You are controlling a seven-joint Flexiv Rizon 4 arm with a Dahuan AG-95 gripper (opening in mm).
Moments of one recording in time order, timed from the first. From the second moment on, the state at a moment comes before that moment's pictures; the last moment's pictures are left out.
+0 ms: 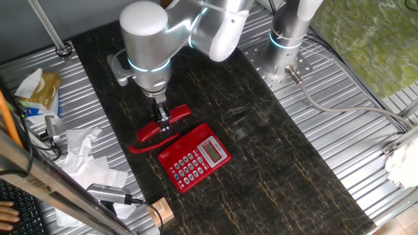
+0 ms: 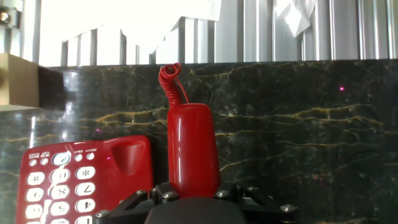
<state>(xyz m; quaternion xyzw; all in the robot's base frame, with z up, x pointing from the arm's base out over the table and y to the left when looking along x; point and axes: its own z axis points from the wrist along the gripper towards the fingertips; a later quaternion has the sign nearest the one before) 0.555 0.090 0.113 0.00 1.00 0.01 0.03</state>
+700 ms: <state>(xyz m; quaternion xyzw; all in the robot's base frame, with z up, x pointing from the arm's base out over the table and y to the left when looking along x) 0.555 0.090 0.112 -0.06 1.00 0.02 0.02</state>
